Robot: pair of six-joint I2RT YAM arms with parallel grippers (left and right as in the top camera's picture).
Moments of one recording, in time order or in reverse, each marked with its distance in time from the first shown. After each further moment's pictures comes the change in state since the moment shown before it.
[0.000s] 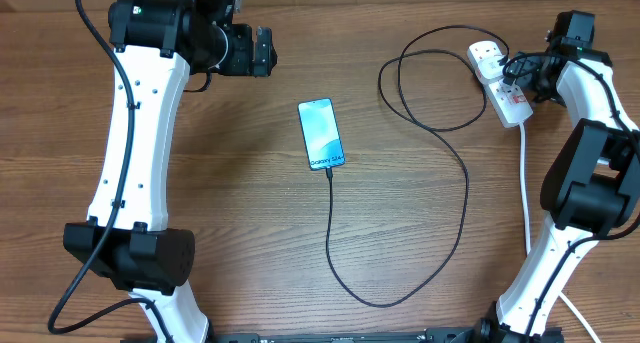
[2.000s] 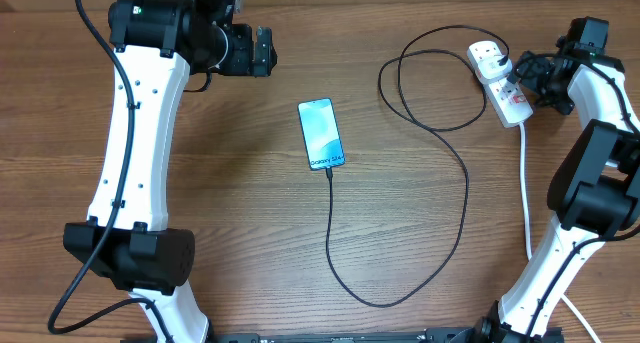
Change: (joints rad) left arm 0.000 0.000 0.000 0.000 0.000 0.000; right arm -0.050 0.005 -0.009 0.003 -0.157 0.104
